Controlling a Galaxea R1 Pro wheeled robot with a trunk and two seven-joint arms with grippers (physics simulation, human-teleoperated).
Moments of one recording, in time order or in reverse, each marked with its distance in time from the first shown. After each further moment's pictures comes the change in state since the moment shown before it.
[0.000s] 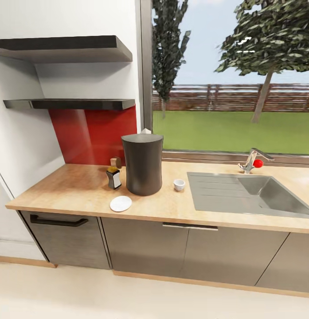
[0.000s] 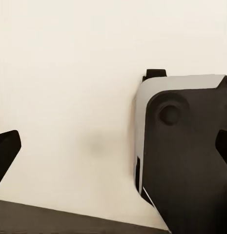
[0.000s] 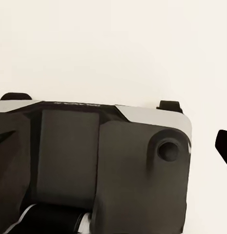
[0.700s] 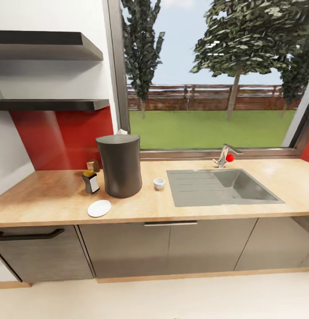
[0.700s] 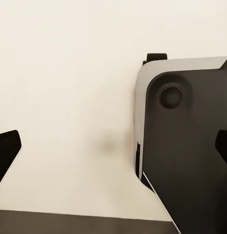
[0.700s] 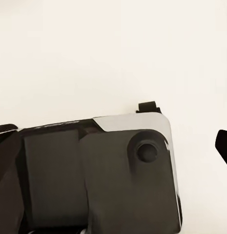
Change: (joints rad) left arm 0.036 -0.003 0.000 0.000 -0.001 -0.001 0.002; right arm 0.000 -0.077 -0.201 0.000 0.002 -0.008 0.001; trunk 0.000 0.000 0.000
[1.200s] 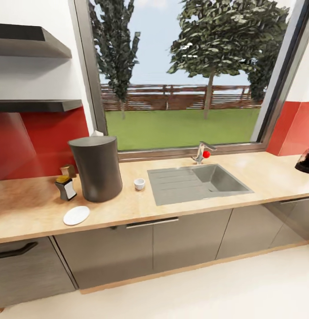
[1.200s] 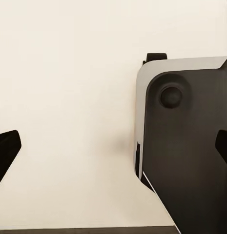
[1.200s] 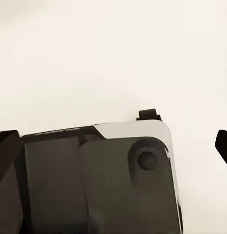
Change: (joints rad) left arm 0.000 0.000 0.000 0.000 0.000 0.000 0.000; right arm 0.000 0.000 -0.002 0.008 0.003 -0.043 0.004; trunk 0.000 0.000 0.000
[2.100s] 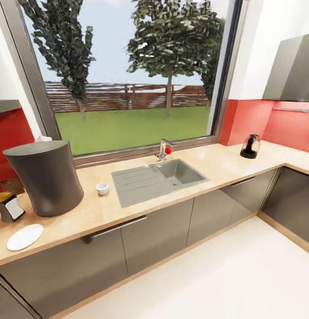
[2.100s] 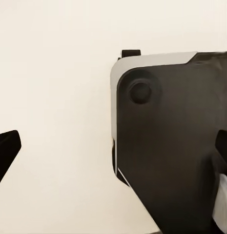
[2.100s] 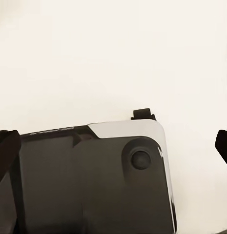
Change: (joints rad) left arm 0.001 -0.057 -0.004 0.002 -0.006 0.003 -0.003; right arm 0.000 -0.013 0.002 -0.001 0.002 0.001 -0.001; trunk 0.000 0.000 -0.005
